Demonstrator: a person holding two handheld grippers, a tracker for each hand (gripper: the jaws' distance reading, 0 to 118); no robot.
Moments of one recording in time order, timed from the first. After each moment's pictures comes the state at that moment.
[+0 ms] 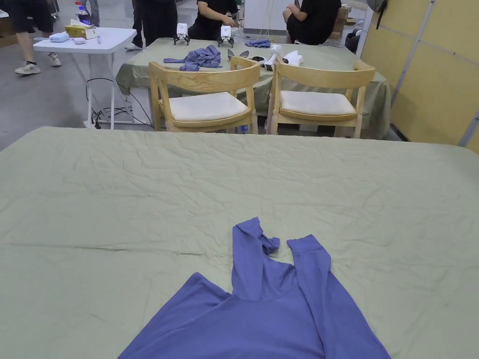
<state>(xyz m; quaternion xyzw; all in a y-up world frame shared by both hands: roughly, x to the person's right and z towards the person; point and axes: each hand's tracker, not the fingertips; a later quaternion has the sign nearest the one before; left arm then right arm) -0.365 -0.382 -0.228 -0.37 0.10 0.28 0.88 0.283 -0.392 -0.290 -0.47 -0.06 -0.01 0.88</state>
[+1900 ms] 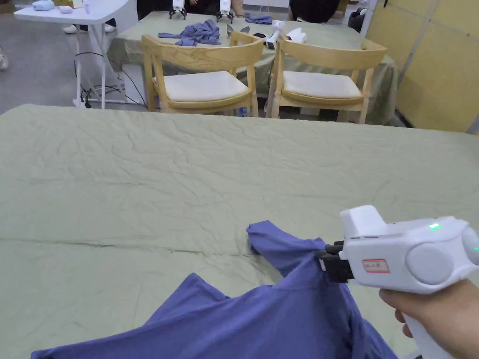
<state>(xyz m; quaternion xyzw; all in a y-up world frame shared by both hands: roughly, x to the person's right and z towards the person) -0.327 -0.336 -0.264 -0.34 0.04 0.23 0.91 0.128 -0.264 -0.449 -0.38 0.20 0.09 0.90</state>
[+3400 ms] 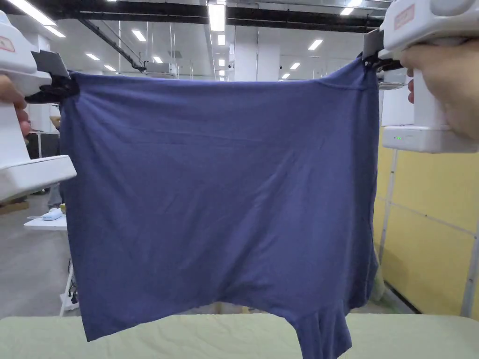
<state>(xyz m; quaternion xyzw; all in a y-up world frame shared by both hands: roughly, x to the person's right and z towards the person) -0.359 0.184 -0.551 0.04 -0.02 0.20 0.98 0.155 0.259 -0.589 0.02 0.02 0.02 1.00</state>
